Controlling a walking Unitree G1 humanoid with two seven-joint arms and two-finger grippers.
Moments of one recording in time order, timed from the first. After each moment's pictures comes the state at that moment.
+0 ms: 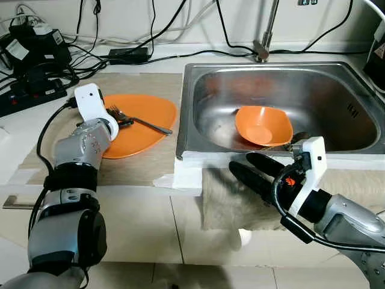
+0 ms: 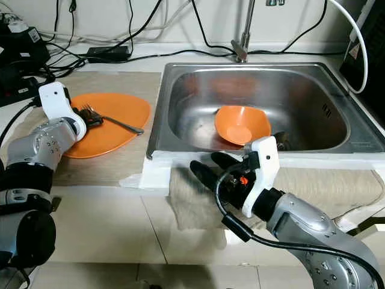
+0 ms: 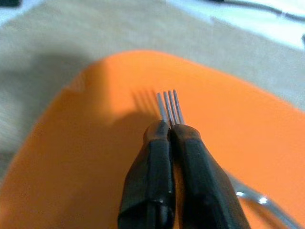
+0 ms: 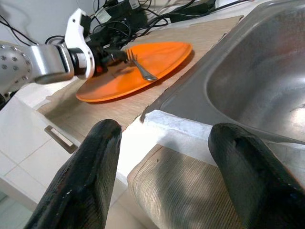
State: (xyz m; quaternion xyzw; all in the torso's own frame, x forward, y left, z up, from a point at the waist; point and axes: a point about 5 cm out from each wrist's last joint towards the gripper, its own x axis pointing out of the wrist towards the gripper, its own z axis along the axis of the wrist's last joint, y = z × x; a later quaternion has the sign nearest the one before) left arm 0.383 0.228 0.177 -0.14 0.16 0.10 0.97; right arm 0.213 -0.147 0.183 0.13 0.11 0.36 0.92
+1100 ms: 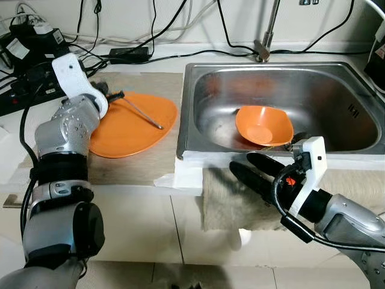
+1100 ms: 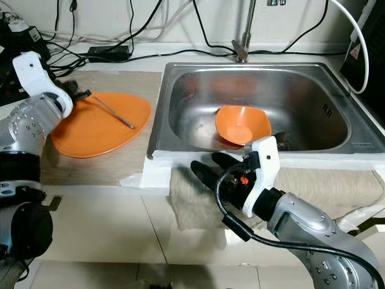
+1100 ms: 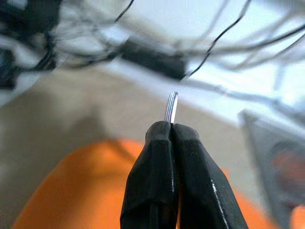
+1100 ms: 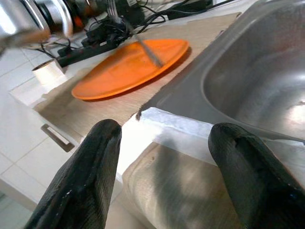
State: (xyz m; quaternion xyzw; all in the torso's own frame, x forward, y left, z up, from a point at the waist) left arm 0.386 0.223 0.246 -0.19 0.05 0.06 0.98; right arm 0.214 -0.149 0.180 0.13 0.11 0.35 0.92
